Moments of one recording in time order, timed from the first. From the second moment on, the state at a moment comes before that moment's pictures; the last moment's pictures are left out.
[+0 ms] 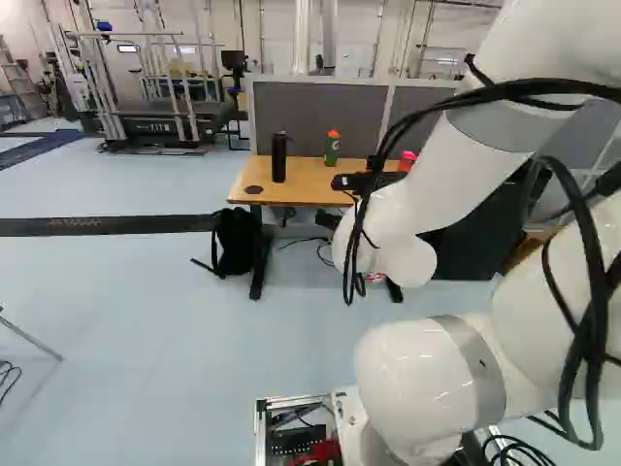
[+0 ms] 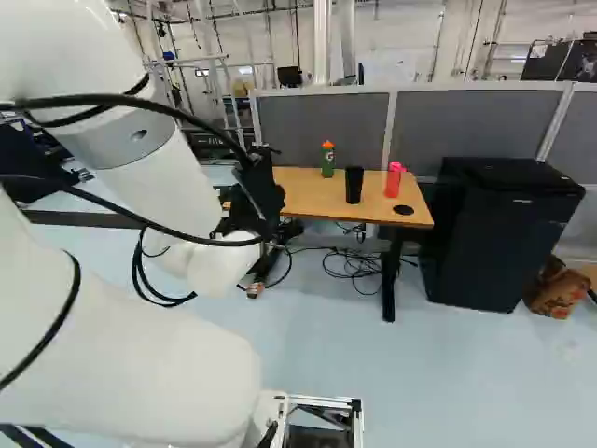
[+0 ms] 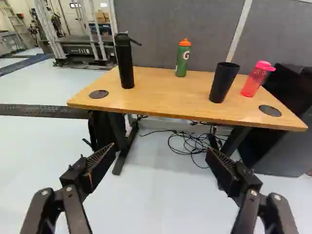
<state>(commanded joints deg) 0.0 16.0 -5.0 0.0 50.0 0.0</state>
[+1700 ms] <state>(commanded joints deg) 0.0 16.0 -5.0 0.0 50.0 0.0</state>
